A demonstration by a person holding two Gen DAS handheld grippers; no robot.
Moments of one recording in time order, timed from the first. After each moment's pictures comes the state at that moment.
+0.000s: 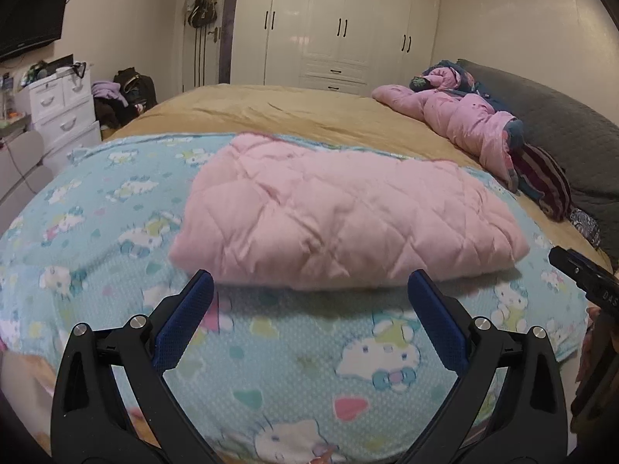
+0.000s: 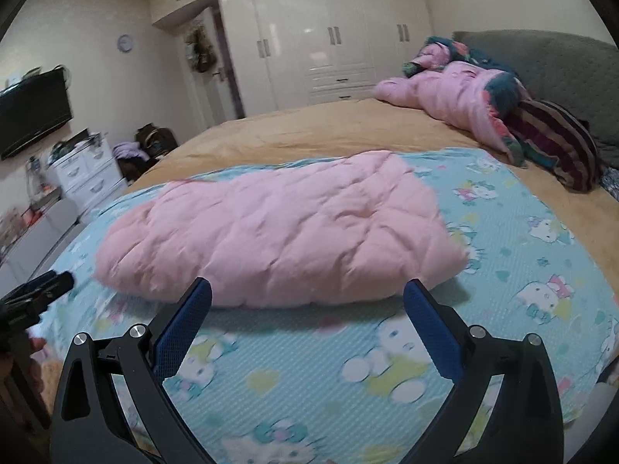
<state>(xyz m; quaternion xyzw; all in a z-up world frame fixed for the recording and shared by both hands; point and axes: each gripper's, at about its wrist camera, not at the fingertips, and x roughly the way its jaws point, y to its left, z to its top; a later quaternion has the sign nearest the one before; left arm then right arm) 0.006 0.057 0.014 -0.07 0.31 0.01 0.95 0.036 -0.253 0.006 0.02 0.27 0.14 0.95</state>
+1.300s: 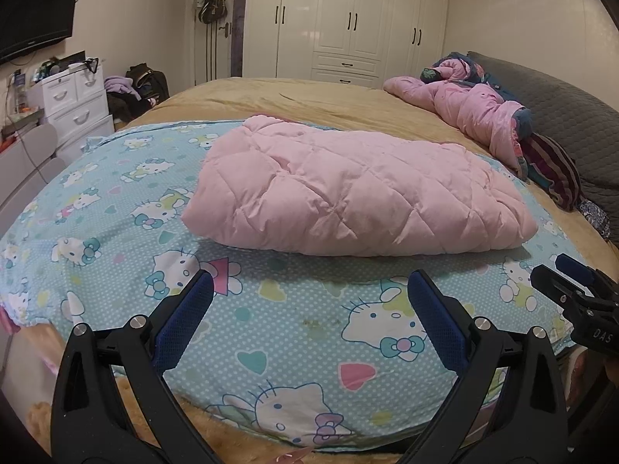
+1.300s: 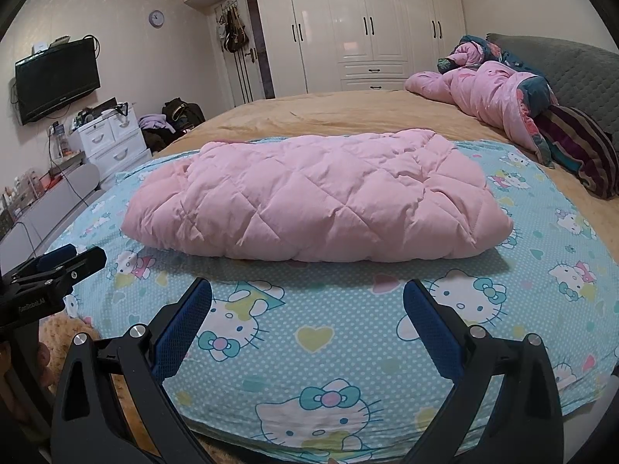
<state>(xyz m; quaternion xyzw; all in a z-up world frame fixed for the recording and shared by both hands) -0.017 0.049 0.000 -0.06 0.32 0.04 0.95 0.014 -0.213 -0.020 0.00 0.30 0.18 0.94</state>
